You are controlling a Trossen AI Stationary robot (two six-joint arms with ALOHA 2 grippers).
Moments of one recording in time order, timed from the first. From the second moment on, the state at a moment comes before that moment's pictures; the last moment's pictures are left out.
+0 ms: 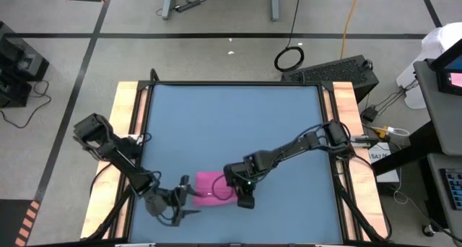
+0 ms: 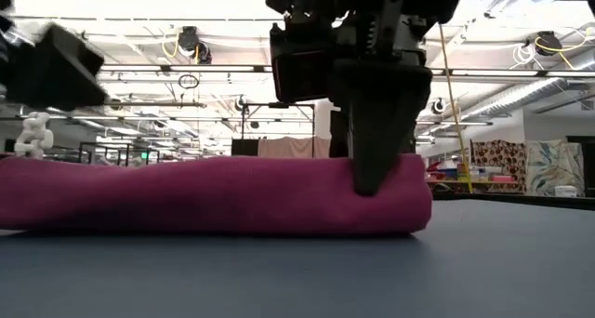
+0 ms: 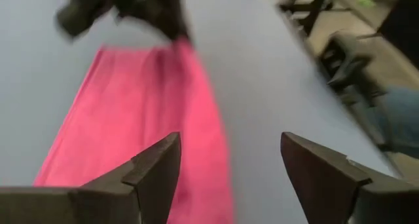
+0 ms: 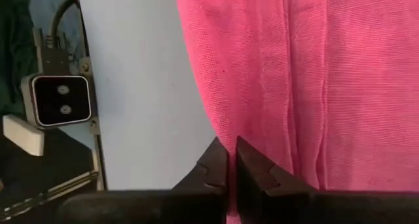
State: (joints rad) left arm -0.85 1.62 0.54 0.54 -0.59 -0.41; right arm 0.26 2.08 1.42 -0.48 -0.48 0.50
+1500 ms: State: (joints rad) left arm -0.79 1.78 0.52 0.63 -0.54 -0.76; right arm 0.26 2.02 1.42 -0.49 -0.35 0.45
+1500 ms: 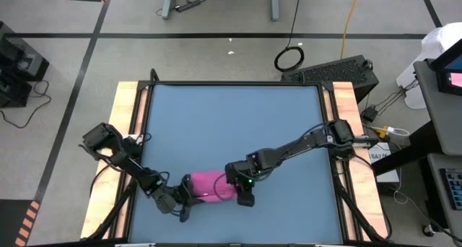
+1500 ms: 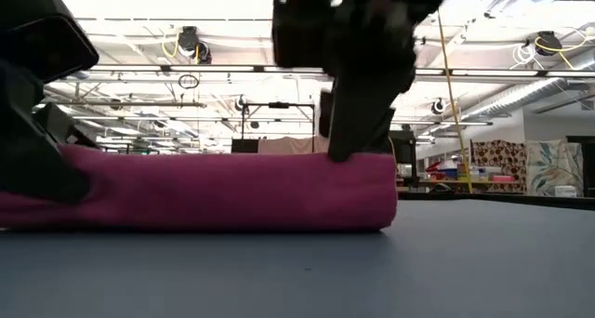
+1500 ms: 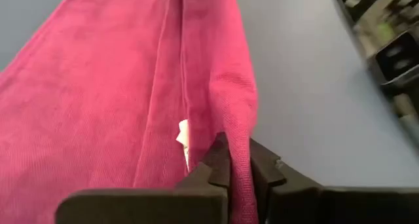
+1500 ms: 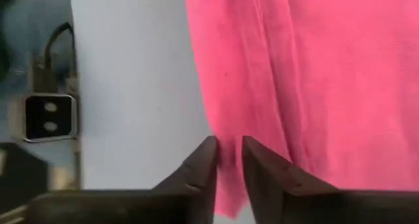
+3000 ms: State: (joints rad) left arm -0.69 1.76 0.27 1.02 -0.32 -1.01; right arm 0.52 2.07 1.40 -0.29 0.51 0.31
